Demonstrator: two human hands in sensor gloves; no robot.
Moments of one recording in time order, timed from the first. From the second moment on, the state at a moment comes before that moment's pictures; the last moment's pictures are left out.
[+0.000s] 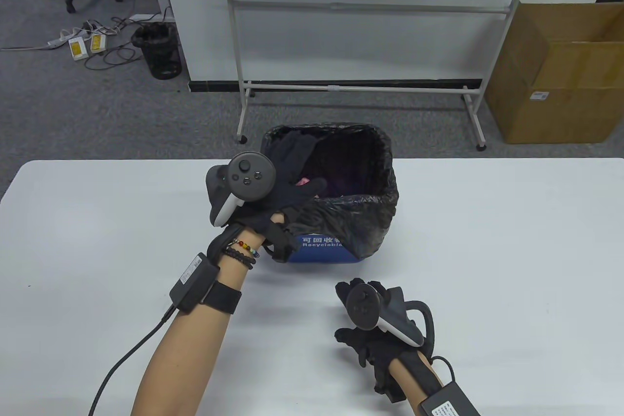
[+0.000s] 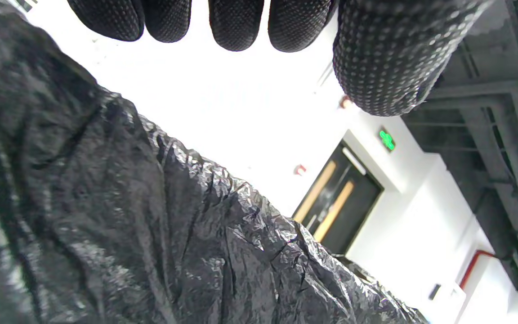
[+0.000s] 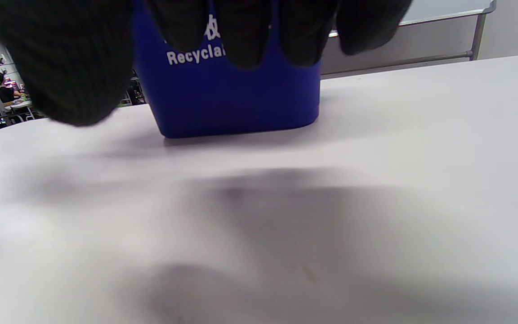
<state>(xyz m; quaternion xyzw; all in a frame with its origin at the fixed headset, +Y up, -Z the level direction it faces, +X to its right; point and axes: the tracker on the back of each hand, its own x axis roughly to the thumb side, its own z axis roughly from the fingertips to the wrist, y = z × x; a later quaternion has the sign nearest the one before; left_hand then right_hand) -0.128 -0.541 -0.456 0.12 -0.19 0.33 0.92 0.091 -0.712 -0.330 0.09 0.08 0.99 0.09</state>
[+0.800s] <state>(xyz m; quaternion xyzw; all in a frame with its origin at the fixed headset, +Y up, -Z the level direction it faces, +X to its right) -0.206 -0.614 -0.373 0.09 -0.14 0.25 0.96 0.081 -0.713 -0.327 0.10 0.07 0.99 0.08</state>
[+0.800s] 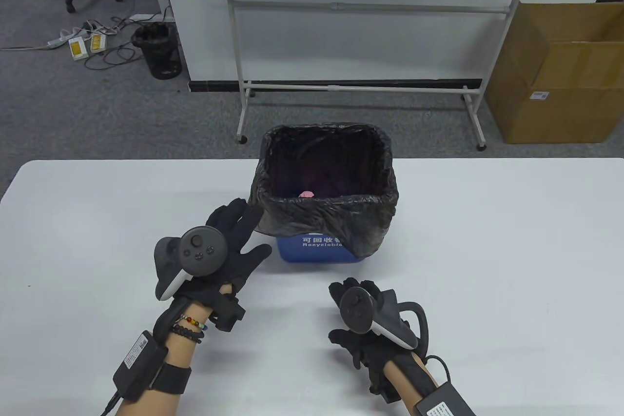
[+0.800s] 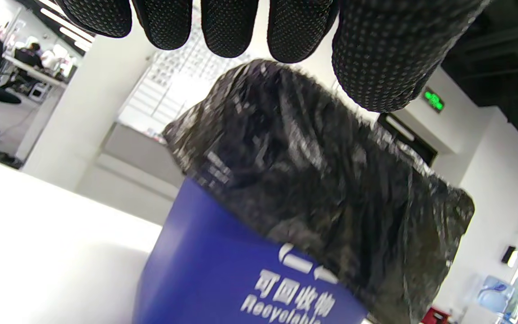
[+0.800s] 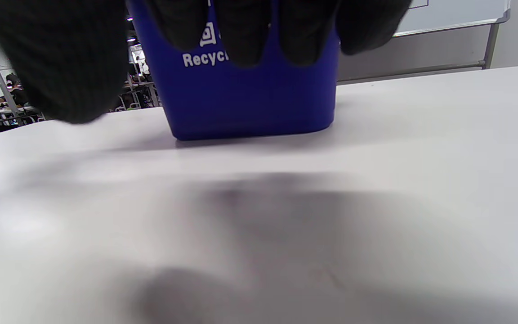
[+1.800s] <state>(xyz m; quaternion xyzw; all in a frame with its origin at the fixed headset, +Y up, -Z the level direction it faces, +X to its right) -0.200 -0.726 -0.367 -0.04 -0.17 0.18 0.97 0.082 -0.717 -0.327 0.09 0.04 0.99 0.07</state>
